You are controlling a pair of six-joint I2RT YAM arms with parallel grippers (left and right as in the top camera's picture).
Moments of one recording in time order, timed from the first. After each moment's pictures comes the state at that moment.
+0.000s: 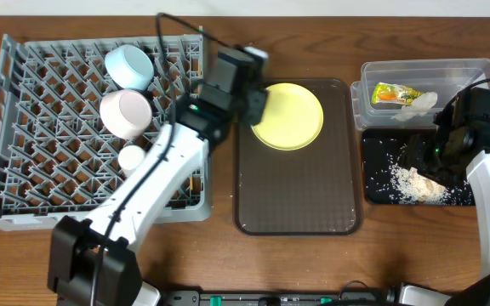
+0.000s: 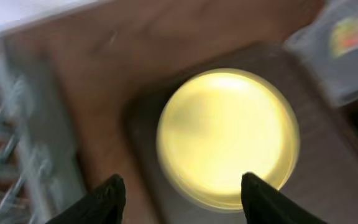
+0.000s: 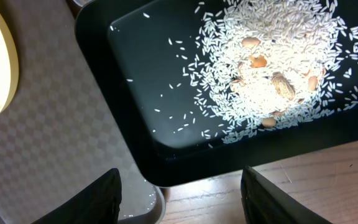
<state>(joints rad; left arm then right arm) -0.51 1.65 1.36 -0.47 0.00 -0.07 -0.21 1.43 1.16 -1.09 -0.12 0.23</state>
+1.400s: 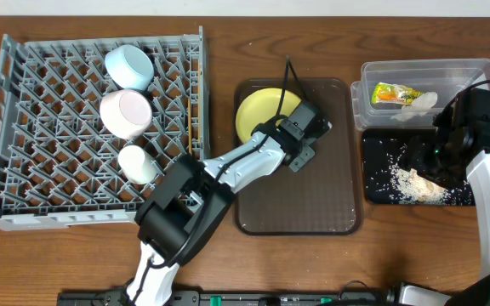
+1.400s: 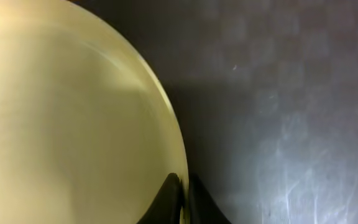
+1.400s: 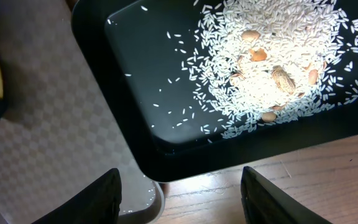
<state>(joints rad) -0.75 2.09 1.39 -0.42 -0.02 0.12 -0.21 1.43 1.16 -1.11 -0.12 0.23</state>
